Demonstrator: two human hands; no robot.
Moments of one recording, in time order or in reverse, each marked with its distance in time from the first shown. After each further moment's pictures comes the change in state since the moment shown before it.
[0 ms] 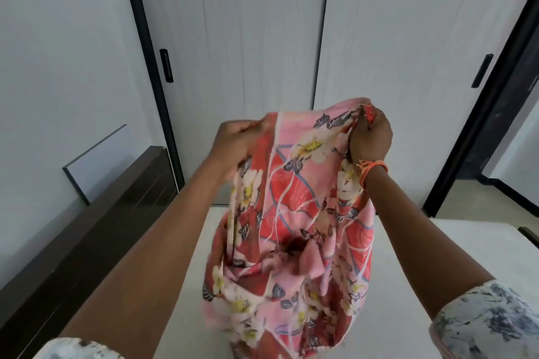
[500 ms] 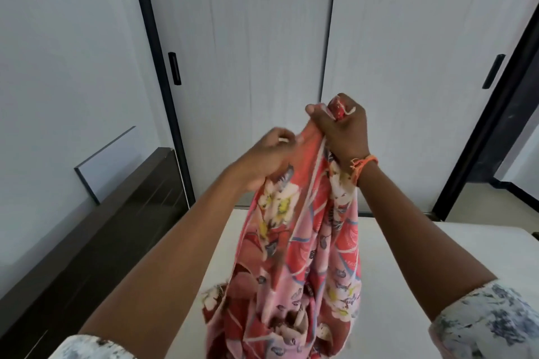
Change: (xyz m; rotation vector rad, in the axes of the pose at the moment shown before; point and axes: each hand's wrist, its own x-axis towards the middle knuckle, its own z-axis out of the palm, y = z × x) left_hand -0.007 -0.005 0.036 0.096 -0.262 -0.115; right_hand -0.032 -0.048 0.007 0.454 -0.361 -0.299
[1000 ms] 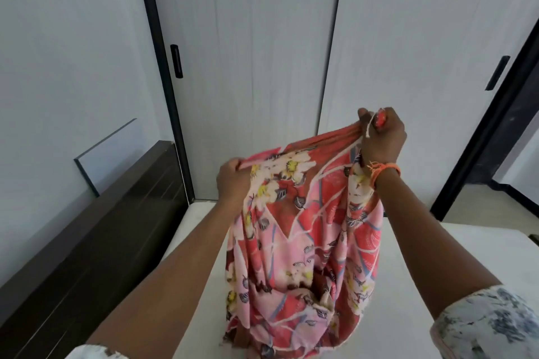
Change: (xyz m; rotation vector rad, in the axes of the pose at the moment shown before) left_hand -0.003 -0.093 -0.037 0.203 0.709 -0.104; right_hand 0.005 0.045 -0.042 -0.291 0.359 0.145
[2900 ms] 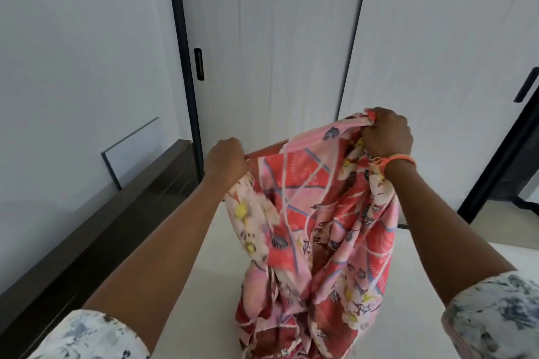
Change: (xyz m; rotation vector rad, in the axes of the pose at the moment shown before) left_hand 0.027 0.032 -0.062 0.897 0.003 0.298; right_hand 0.012 -0.019 0.015 -0.543 -0.323 -0.097
